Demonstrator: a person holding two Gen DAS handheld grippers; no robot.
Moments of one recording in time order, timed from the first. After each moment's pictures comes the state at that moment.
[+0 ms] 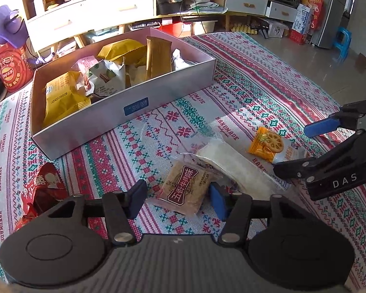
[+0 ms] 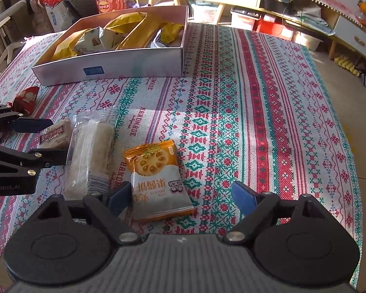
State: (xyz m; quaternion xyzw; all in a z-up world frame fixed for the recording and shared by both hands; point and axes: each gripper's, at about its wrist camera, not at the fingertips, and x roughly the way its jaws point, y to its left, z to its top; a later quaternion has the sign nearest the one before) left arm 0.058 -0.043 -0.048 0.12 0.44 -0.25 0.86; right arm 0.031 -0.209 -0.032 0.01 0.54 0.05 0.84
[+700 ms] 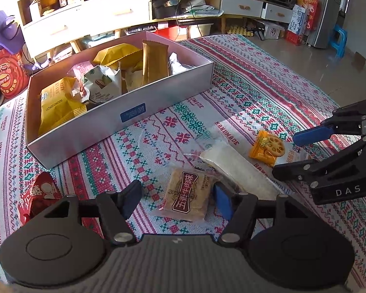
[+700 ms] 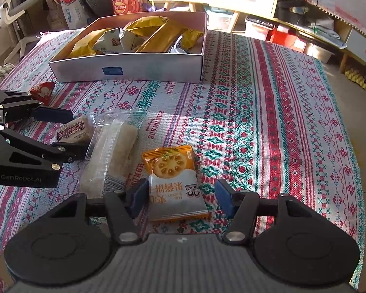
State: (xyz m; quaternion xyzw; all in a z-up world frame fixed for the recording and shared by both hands) left arm 0.063 -0.046 -0.051 0.12 0.43 -0.26 0.86; right arm 0.027 -0.200 -0.027 0.00 0.53 0.08 0.85
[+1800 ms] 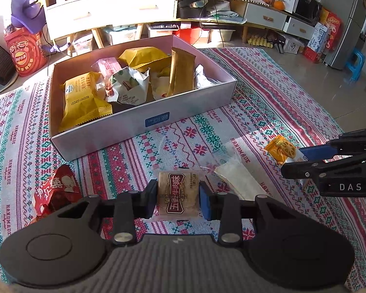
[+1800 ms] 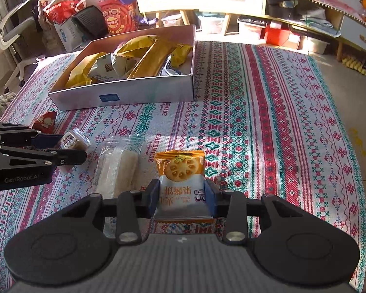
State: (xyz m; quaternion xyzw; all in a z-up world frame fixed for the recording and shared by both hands) left arm 0.072 -0.029 -0.030 0.07 0.45 -0.21 0.87; right arm 0.038 -0.213 -0.012 0.06 0.52 0.07 0.85
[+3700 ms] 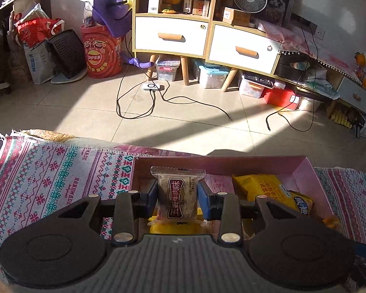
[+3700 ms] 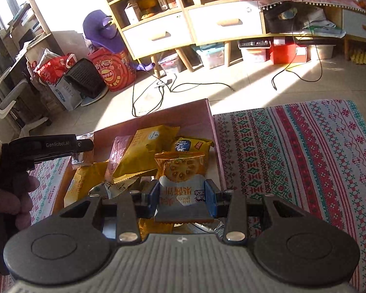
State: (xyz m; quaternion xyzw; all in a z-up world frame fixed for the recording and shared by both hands) left arm 0.252 0.006 0.001 -0.03 0.40 -0.03 0.92; right arm 0.168 -0.205 -0.004 0.17 0.45 0.06 0.87
